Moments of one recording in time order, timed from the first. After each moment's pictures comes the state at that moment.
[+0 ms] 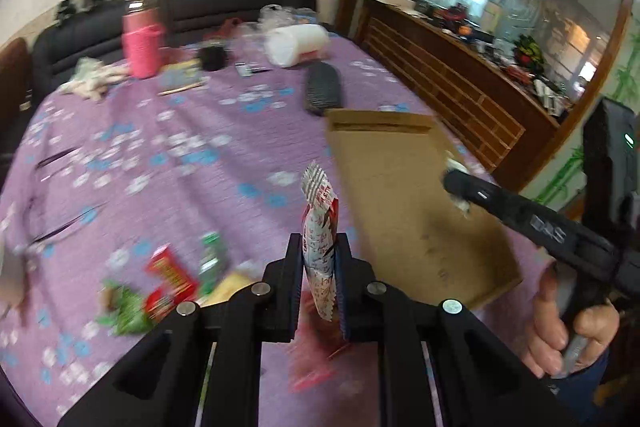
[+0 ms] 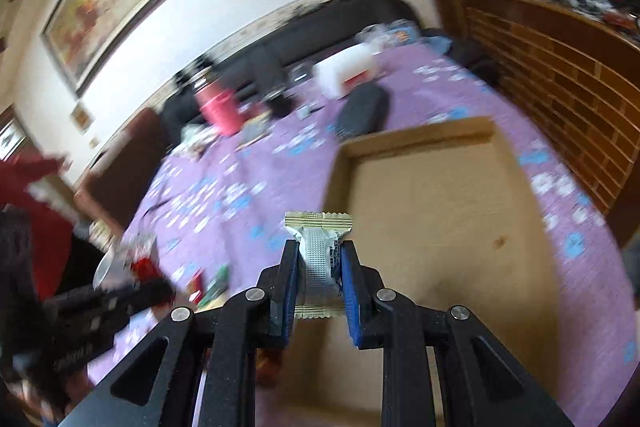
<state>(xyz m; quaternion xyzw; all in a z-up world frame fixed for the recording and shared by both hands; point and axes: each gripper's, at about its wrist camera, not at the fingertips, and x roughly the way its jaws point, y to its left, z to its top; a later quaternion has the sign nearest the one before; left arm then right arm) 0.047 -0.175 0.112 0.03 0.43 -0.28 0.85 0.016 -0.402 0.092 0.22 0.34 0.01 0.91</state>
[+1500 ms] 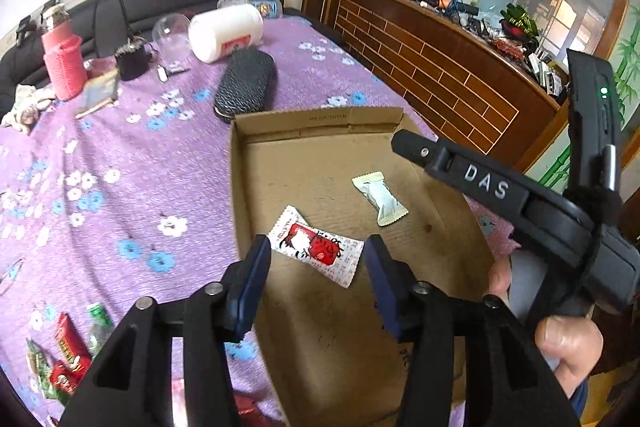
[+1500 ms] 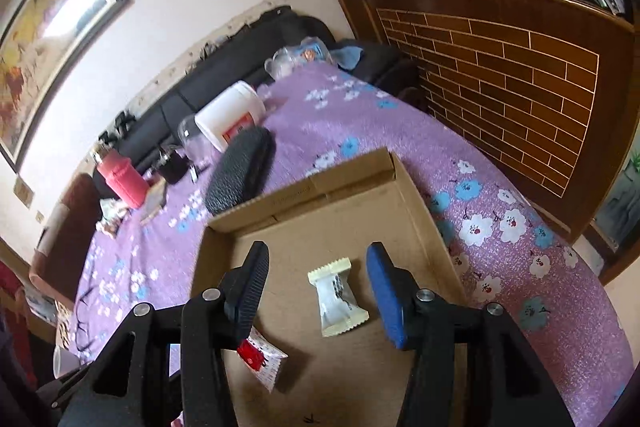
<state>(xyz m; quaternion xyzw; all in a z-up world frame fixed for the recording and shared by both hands) 0.079 -0.285 0.073 0.07 0.44 -0.30 0.84 0.057 -0.474 0.057 0.27 0.31 -0.10 0.91</state>
